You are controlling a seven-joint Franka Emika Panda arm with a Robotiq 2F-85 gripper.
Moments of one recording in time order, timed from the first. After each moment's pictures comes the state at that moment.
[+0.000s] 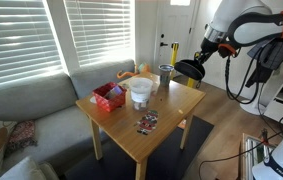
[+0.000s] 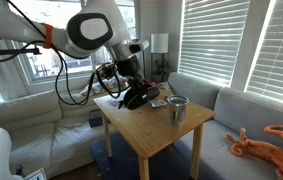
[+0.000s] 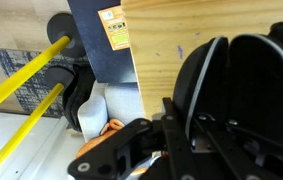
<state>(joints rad) -0.13 -0.53 -0.08 -2.36 -0.31 2.14 0.22</state>
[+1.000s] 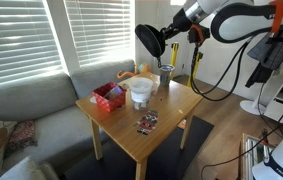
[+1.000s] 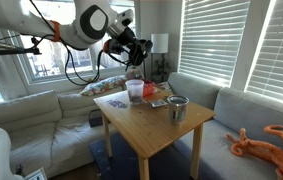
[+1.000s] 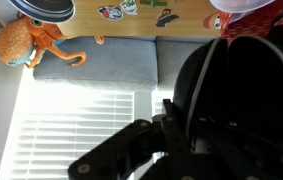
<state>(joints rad) -0.10 -0.37 0.13 -2.16 -0.26 2.64 0.38</state>
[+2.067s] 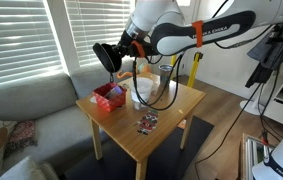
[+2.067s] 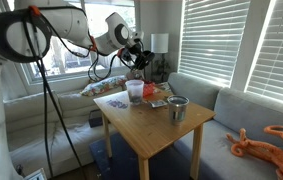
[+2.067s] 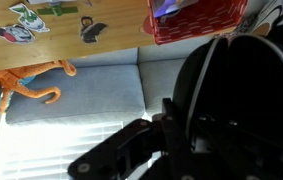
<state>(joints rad) 0.05 0.22 0.19 -1.58 -0.47 2.46 0.81</state>
